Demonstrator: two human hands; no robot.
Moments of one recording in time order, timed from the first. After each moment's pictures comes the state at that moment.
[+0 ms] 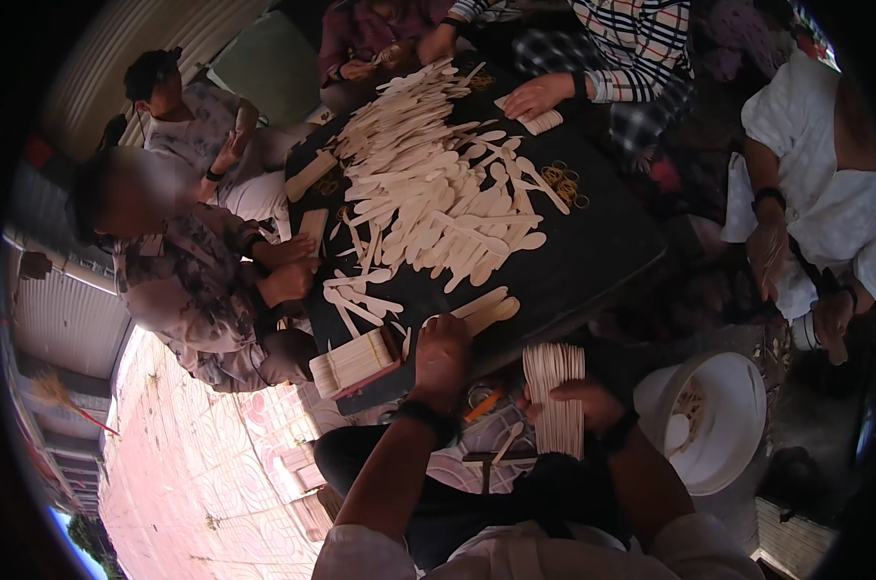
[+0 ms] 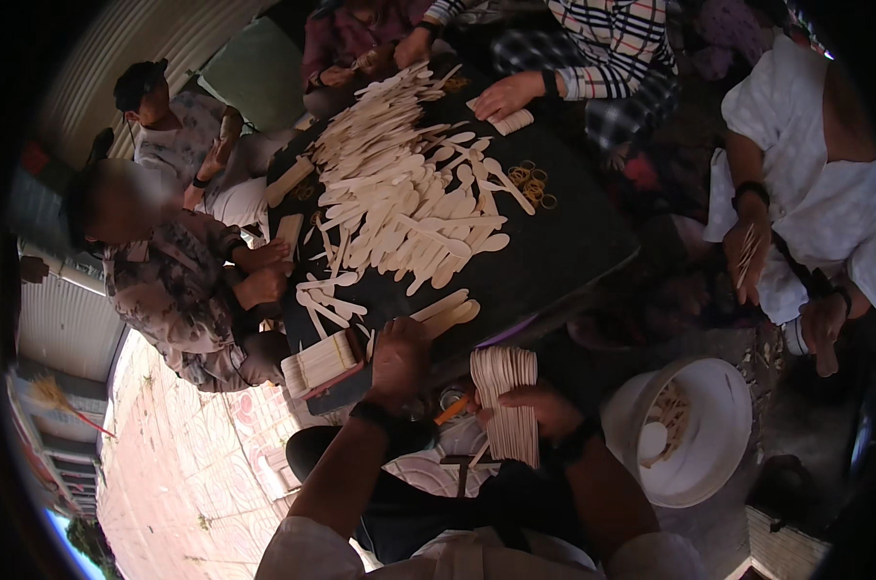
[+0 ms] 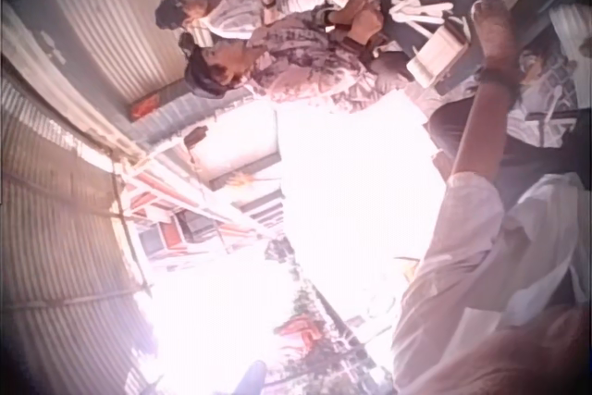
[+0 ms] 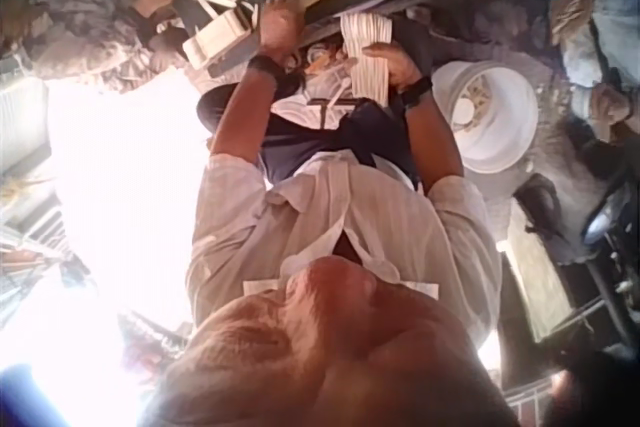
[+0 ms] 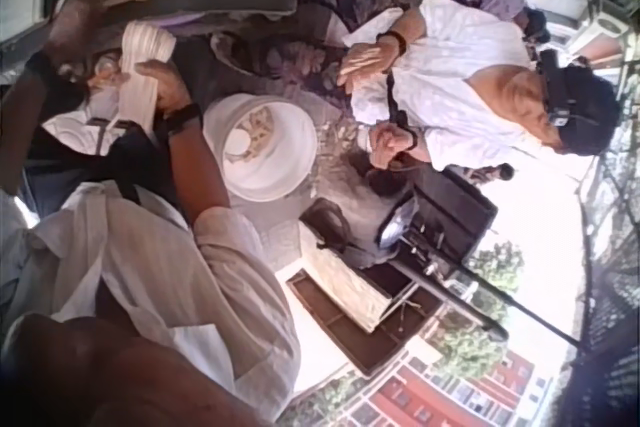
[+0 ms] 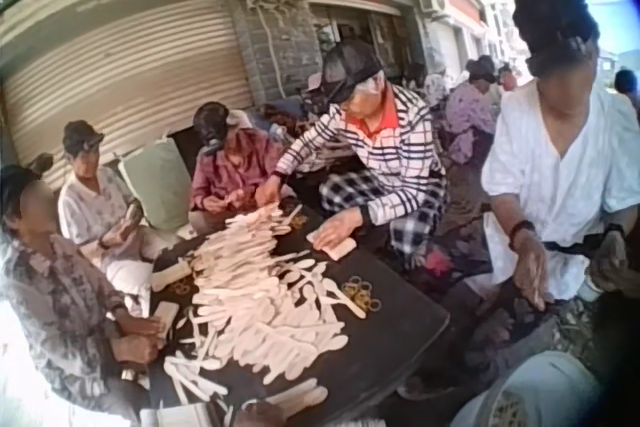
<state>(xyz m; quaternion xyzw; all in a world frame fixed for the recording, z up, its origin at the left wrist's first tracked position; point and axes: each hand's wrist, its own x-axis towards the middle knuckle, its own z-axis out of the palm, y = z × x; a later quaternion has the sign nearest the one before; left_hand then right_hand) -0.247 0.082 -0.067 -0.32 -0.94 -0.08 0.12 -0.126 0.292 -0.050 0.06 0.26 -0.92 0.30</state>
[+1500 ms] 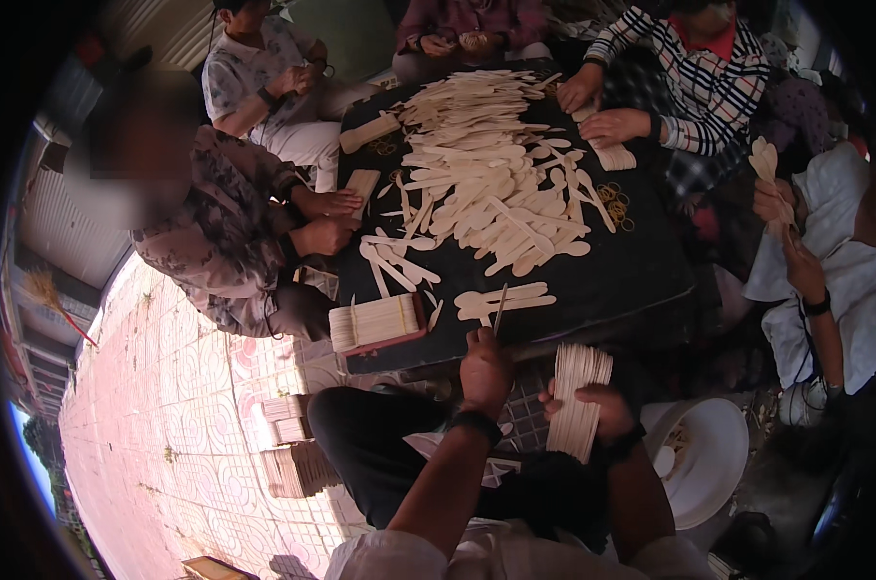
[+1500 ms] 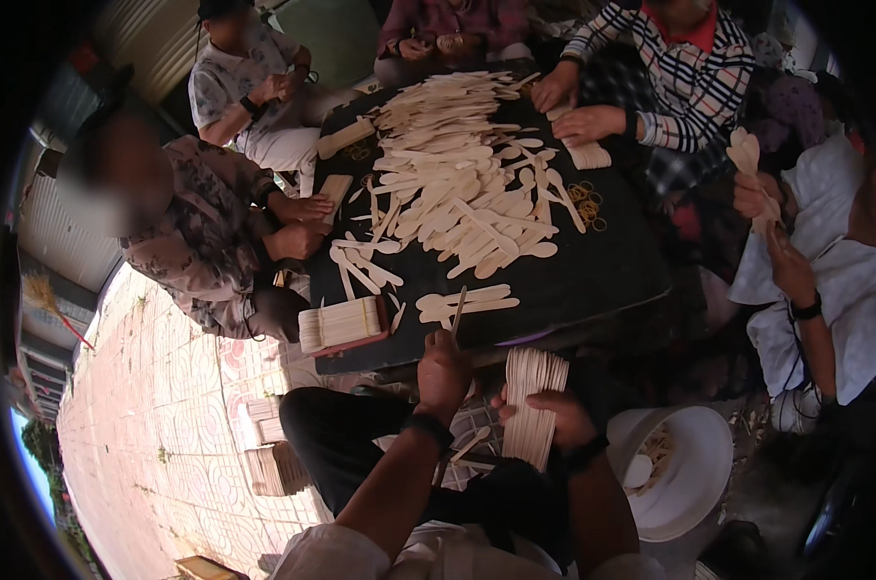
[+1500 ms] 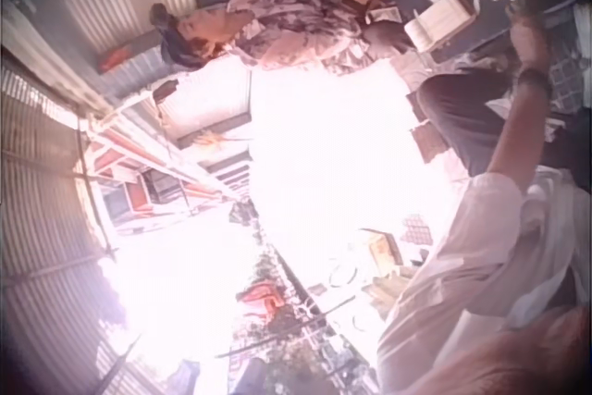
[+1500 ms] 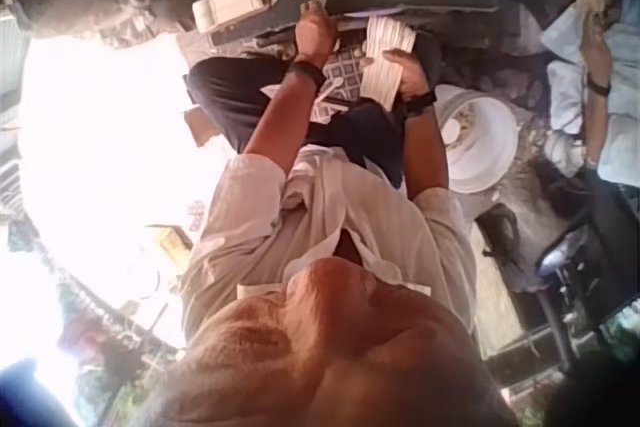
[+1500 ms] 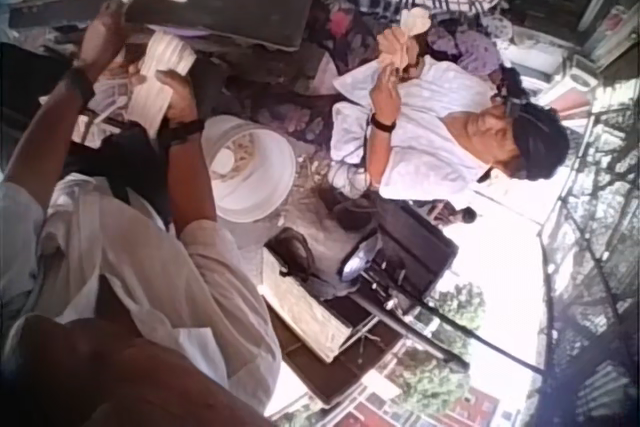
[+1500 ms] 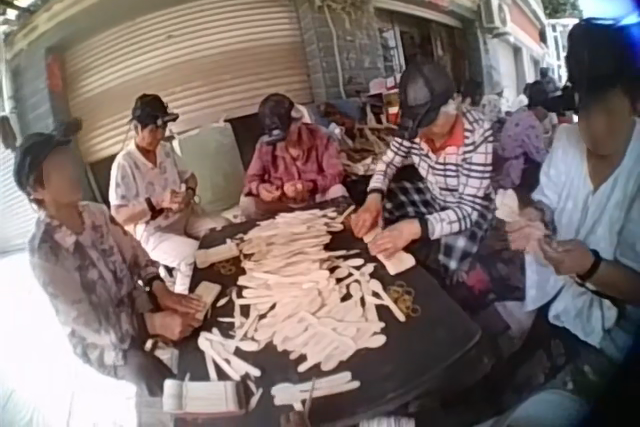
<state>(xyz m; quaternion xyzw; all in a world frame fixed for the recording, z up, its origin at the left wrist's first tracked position) -0.191 0.113 -0.078 0.02 -0.93 -0.36 0.06 -0.122 0.295 -0.057 0.09 0.26 -0.91 0.30</state>
